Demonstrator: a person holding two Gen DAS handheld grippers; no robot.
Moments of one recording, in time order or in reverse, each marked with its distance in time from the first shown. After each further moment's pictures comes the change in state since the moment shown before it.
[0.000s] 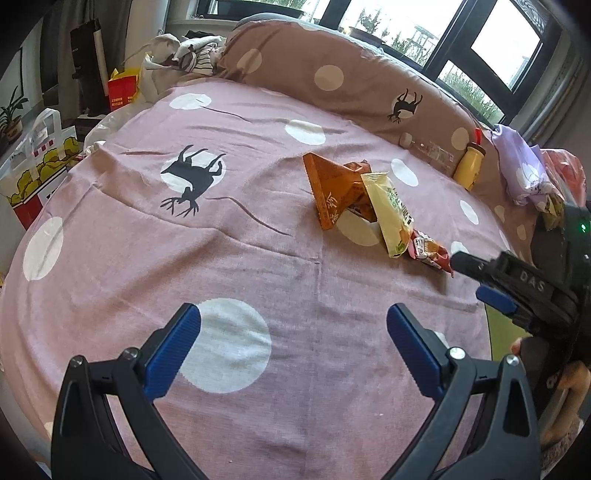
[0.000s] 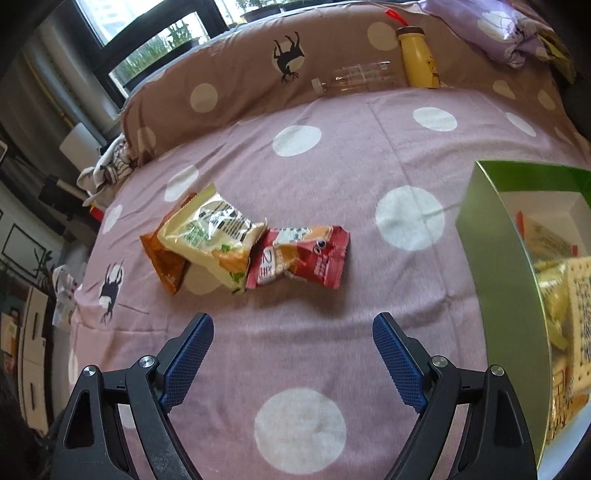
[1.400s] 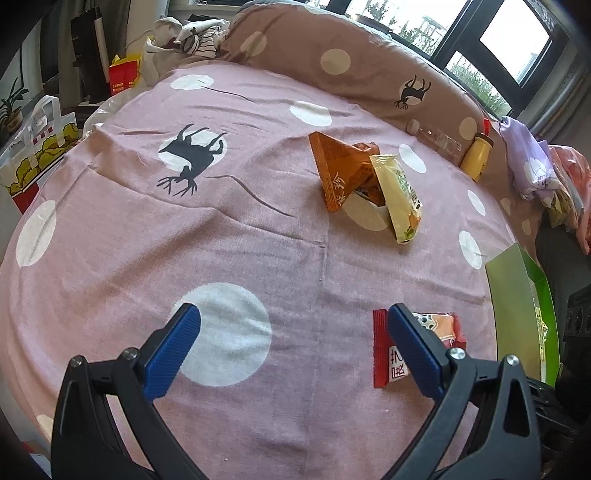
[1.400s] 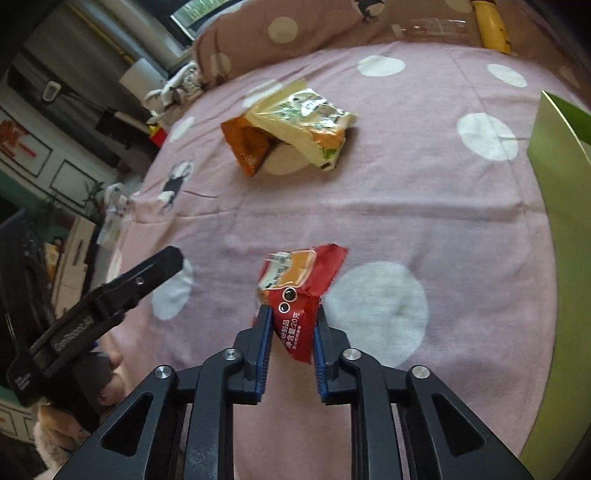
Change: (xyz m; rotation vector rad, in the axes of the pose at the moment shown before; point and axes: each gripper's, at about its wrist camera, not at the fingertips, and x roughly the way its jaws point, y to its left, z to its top) left arm 0.014 0.000 -0.005 -0.010 0.062 0.002; right arm -0.012 0.022 -0.077 -0.138 0.183 0.152
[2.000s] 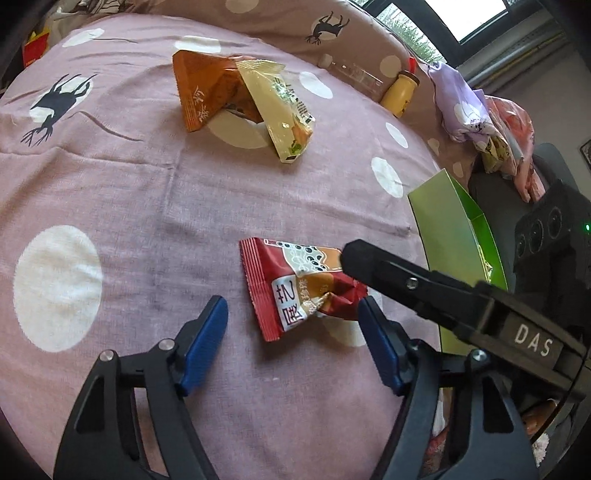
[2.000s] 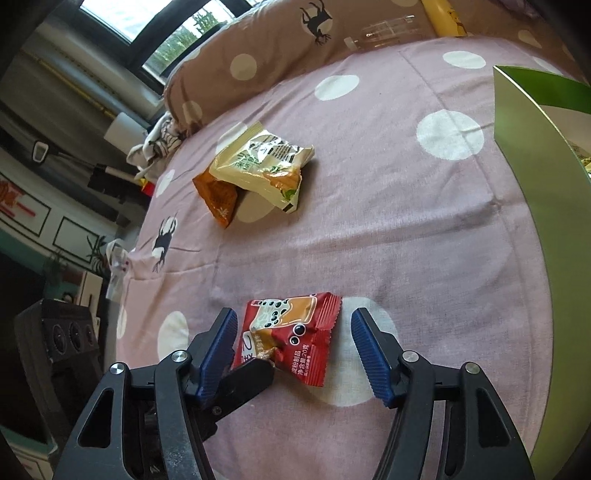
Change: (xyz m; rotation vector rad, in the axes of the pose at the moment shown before) left arm 0.029 -0.059 -0.032 0.101 0.199 -0.316; right arm -0.002 -0.025 0.004 0.144 -0.094 0.105
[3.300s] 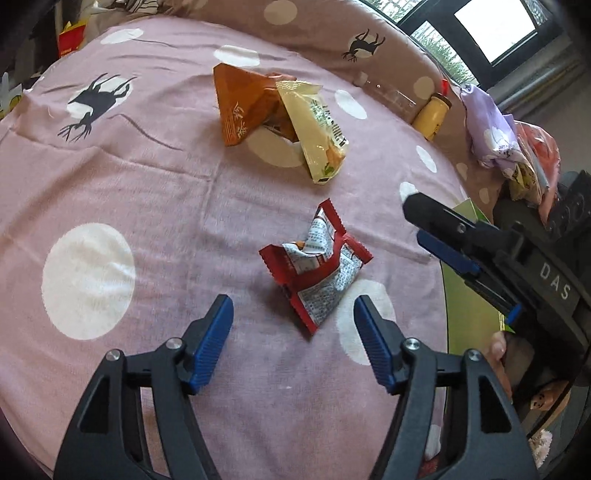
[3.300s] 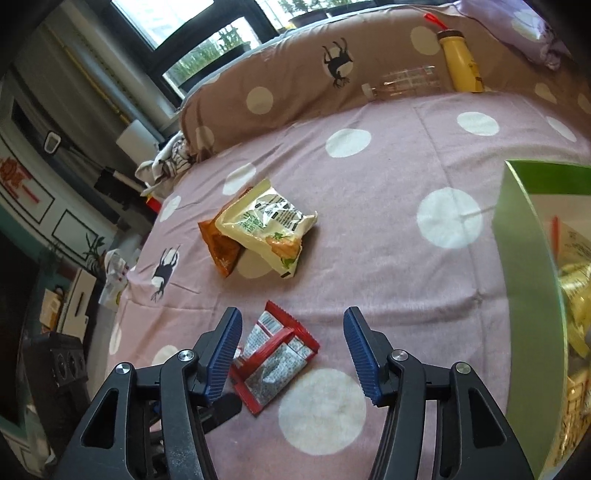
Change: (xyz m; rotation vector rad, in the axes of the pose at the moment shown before) left arm -0.003 0.010 0.007 -0.110 -0.050 0.114; right arm -0.007 0.004 0.043 -0.141 -0.096 -0.003
